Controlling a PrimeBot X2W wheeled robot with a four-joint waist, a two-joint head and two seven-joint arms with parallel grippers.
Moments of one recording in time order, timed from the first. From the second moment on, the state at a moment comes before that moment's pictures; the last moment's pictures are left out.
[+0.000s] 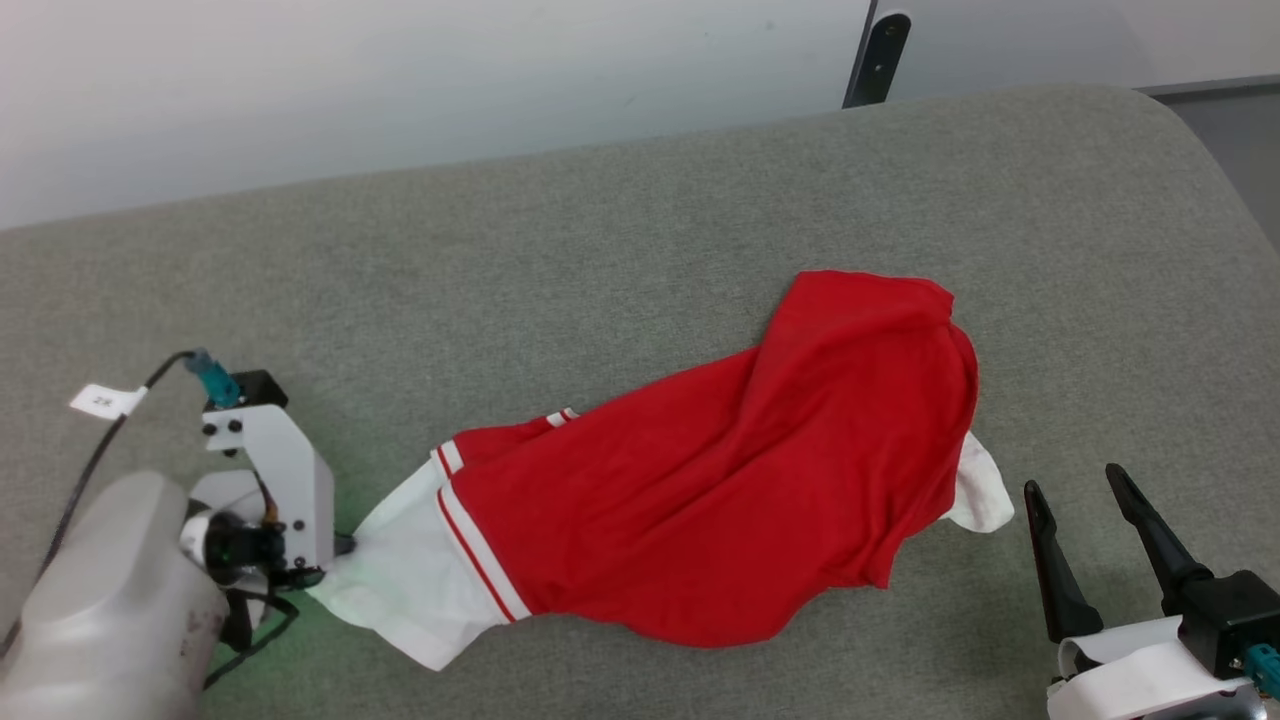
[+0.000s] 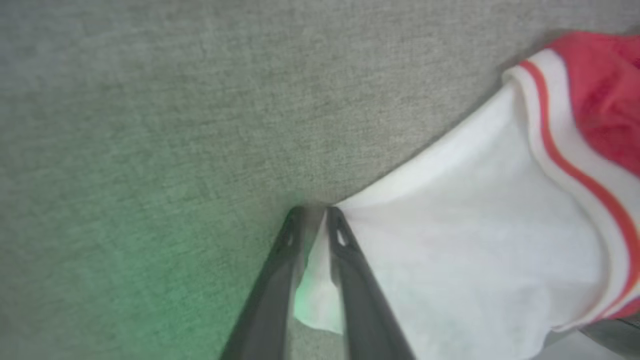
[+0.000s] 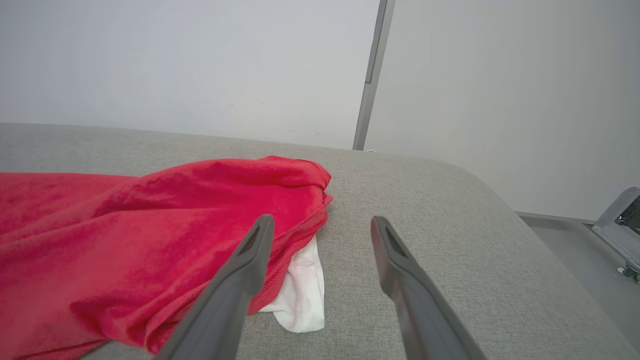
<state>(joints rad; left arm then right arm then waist) -0.72 0.43 -0.45 0.92 -0.83 -0.13 0.84 -0.04 -0.19 0.04 0.11 0.11 0.13 -0.26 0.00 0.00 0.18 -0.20</state>
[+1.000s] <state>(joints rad) -0.65 0.60 -0.54 0.82 -0.75 -0.09 0.78 -0.03 -0.19 0.04 0.14 0.11 0.13 -0.26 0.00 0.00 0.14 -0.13</state>
